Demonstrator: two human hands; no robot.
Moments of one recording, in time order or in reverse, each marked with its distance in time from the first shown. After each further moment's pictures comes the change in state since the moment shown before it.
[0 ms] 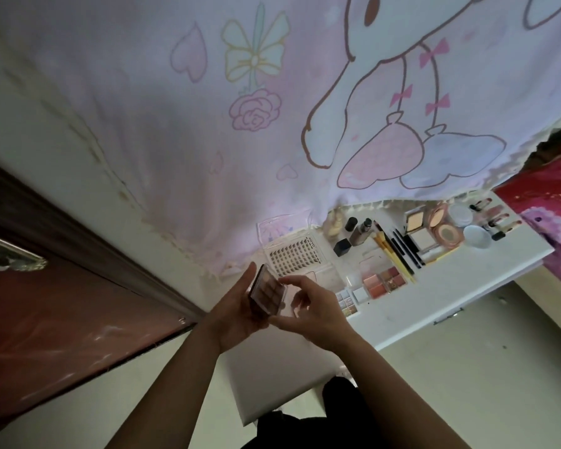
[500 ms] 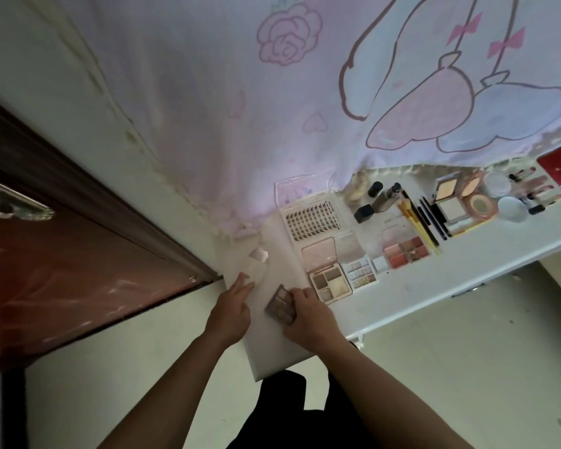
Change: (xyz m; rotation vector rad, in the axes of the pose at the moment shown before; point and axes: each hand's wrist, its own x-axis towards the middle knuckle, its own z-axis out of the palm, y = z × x) left_hand 0.021 -0.106 -0.108 1.347 0.470 0.219; right_hand -0.015 0.071 0.100 -0.489 -0.209 0.196
